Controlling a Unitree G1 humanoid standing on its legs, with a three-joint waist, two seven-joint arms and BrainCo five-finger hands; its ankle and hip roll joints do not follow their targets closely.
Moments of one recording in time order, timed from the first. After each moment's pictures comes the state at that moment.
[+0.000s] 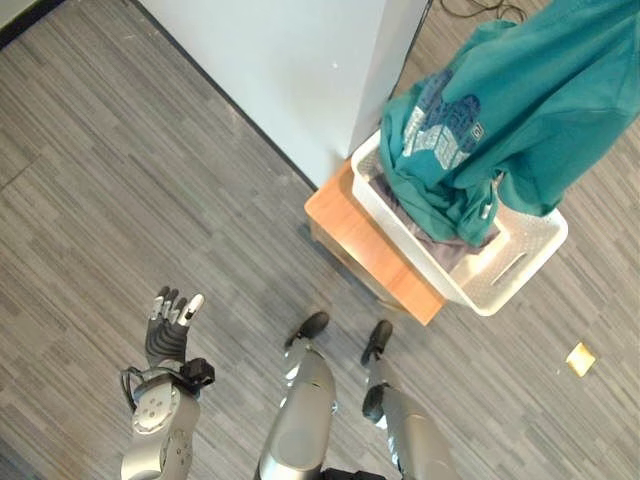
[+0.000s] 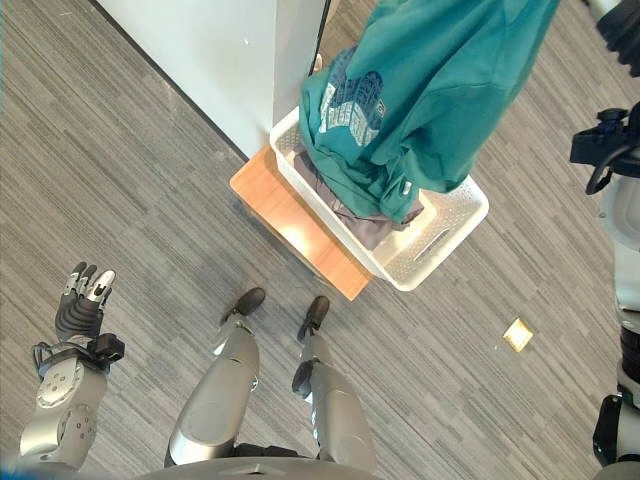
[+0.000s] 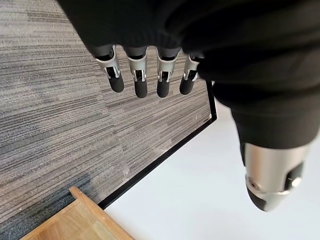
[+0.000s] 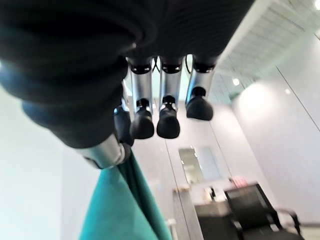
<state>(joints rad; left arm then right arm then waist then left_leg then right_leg) 0.19 0.39 0.18 0.04 -0.58 -0.08 0.24 -0.46 -1.04 -0.31 -0.38 -0.18 -0.10 -0.37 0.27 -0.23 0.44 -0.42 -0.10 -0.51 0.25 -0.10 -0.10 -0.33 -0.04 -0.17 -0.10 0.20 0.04</state>
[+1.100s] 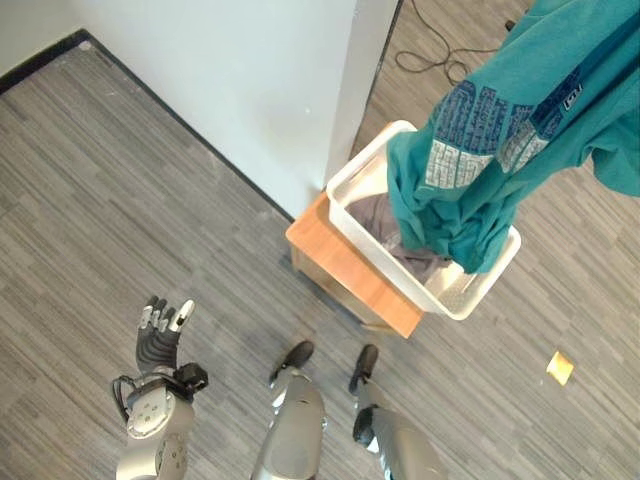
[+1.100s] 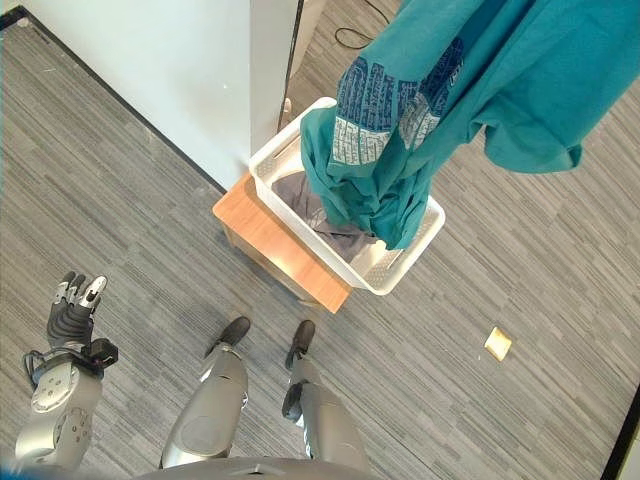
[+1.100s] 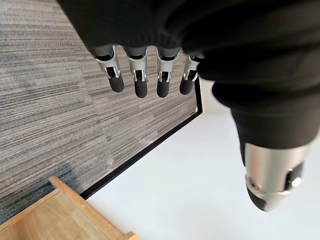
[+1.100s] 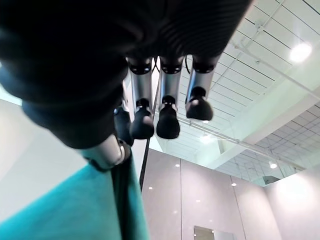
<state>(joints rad) 0.21 0.40 0.20 0.07 -0.57 -0.08 0.27 -0.61 -1.37 -0.32 -0.22 -0.02 -0.11 -0.52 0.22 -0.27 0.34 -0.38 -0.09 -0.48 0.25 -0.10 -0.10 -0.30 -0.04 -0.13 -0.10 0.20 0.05</state>
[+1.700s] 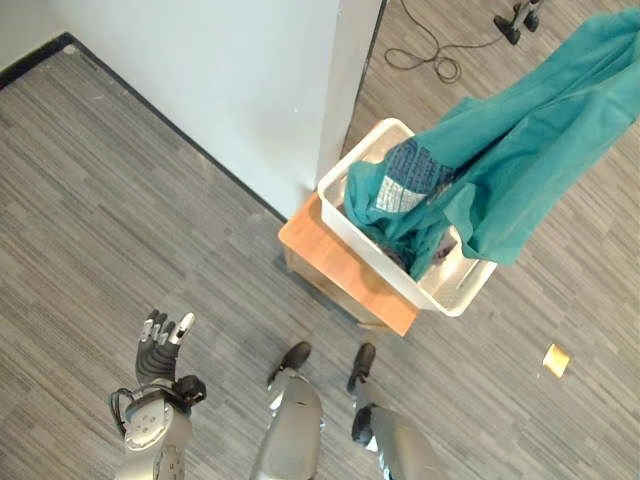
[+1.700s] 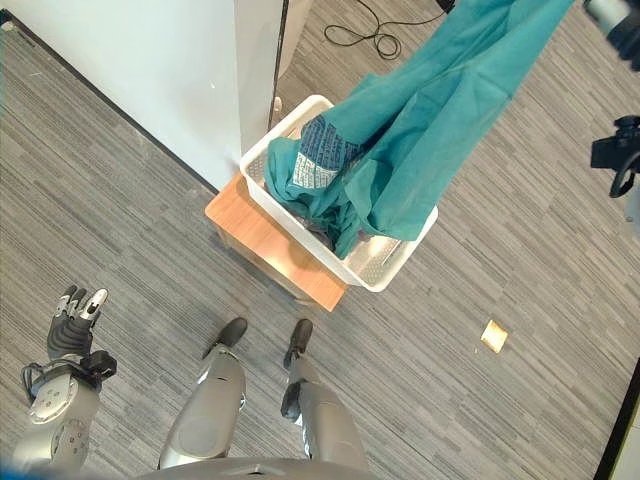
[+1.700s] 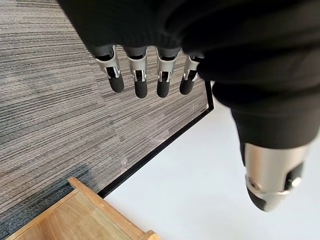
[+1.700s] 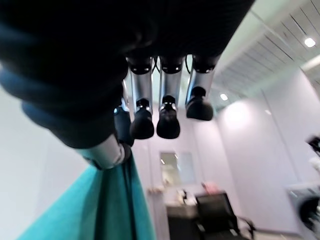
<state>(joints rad) 0.25 0.40 0.20 0.10 -0.57 -0.08 0.25 -0.35 -1.19 -0.25 -0.23 -0.03 -0.09 -0.35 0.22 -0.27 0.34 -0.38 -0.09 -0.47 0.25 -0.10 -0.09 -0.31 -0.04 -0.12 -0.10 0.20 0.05</state>
